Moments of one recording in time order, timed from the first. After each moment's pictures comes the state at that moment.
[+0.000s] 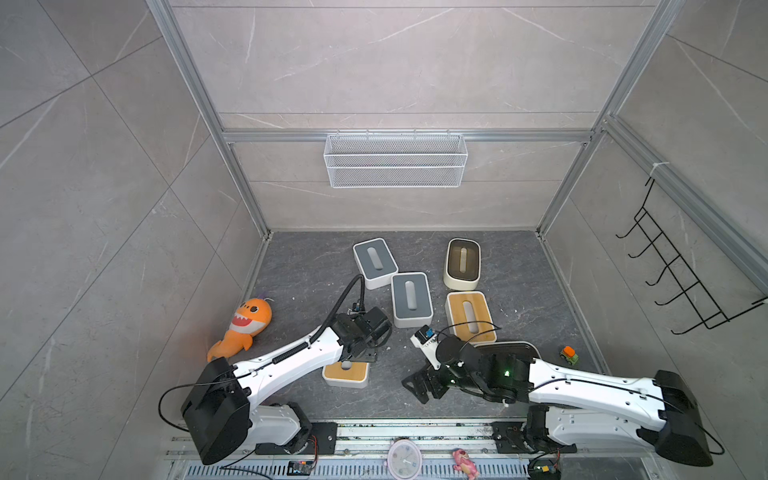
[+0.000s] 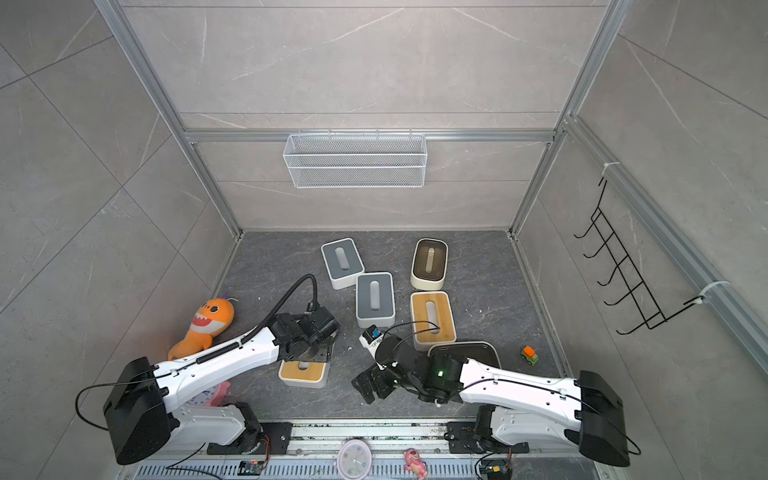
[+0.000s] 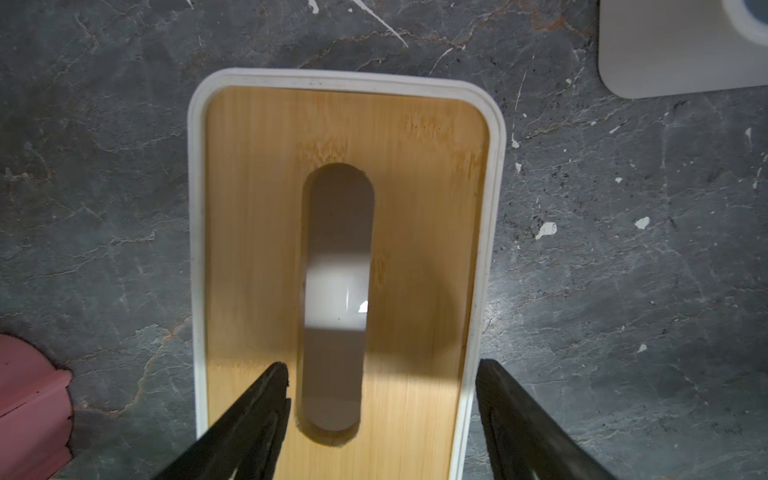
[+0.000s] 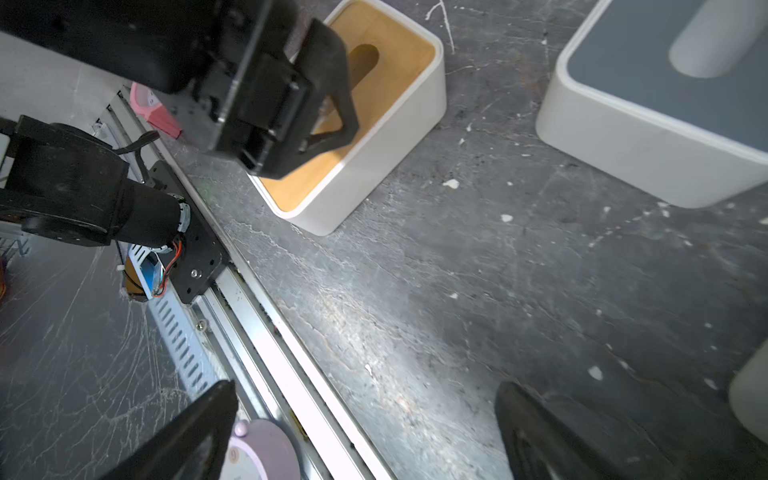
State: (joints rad) left arm -0.87 1.33 0.91 -0.96 -0.29 -0.78; right arm 1.20 1.15 0.77 -0.39 0.04 0.52
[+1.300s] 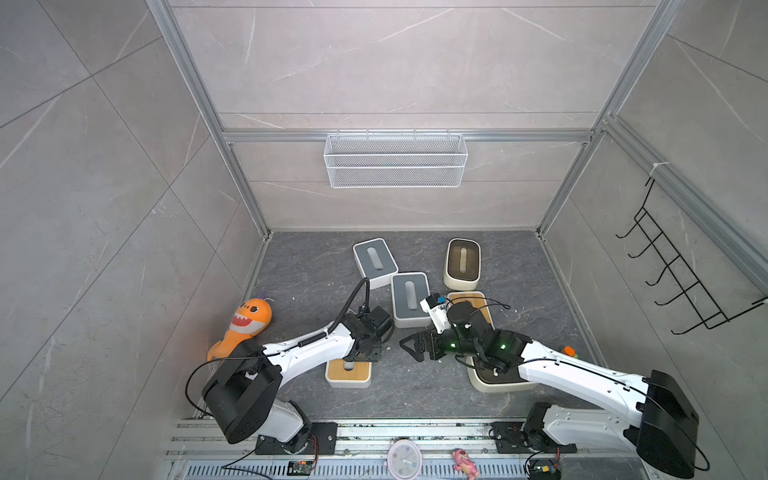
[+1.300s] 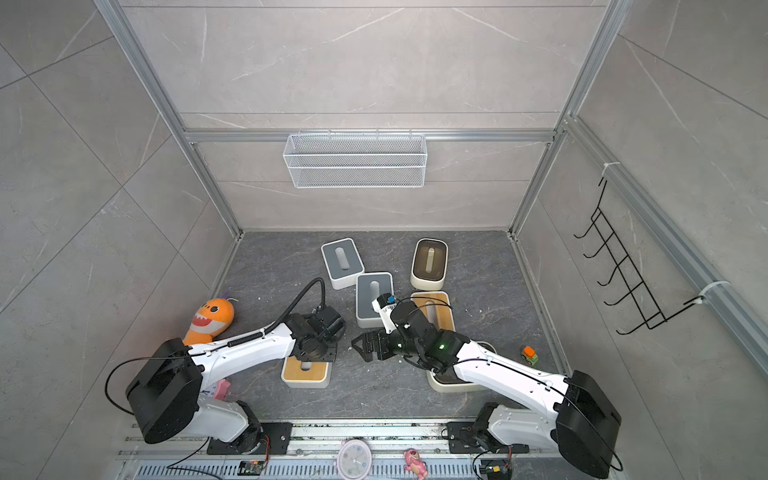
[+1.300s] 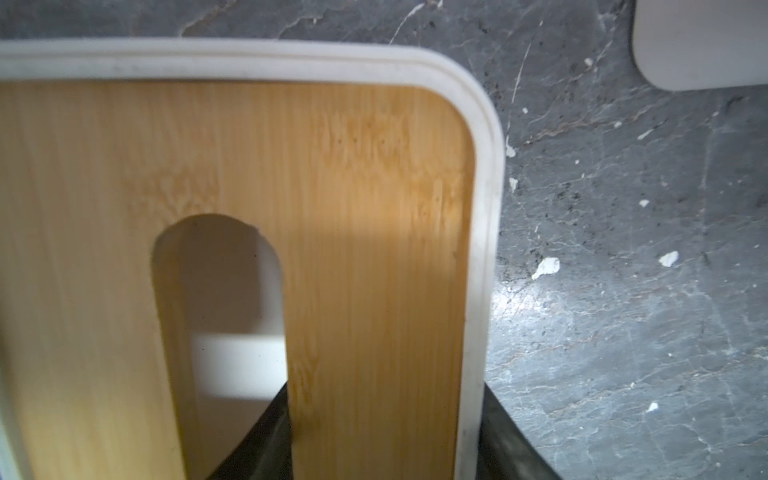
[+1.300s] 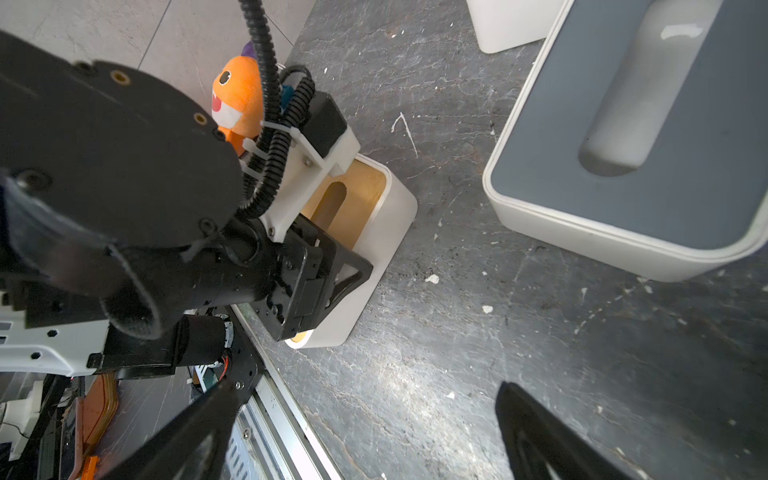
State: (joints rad) left arm -0.82 1.46 0.85 -0.77 -0.19 -0.75; right arm 0.88 1.19 0.75 -0.18 -0.21 0.58
